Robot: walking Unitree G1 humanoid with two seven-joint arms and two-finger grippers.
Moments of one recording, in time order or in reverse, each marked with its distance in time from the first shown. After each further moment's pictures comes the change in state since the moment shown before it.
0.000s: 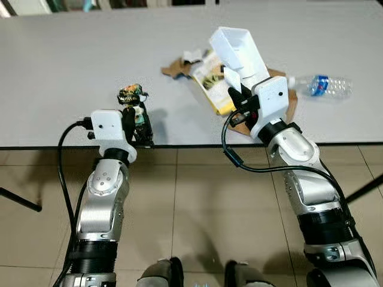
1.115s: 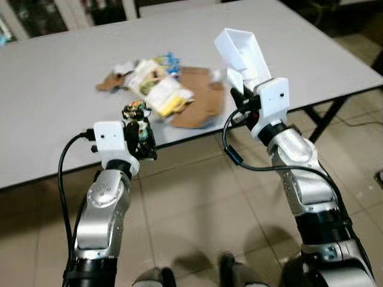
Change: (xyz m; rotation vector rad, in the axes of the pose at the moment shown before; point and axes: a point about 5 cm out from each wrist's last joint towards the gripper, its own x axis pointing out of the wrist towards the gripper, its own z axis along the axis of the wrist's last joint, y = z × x) left arm -0.020 -0.004 -0.009 -0.060 0.128 0.001; right arm 0.001 0.001 -0.005 0.034 0.008 -0.031
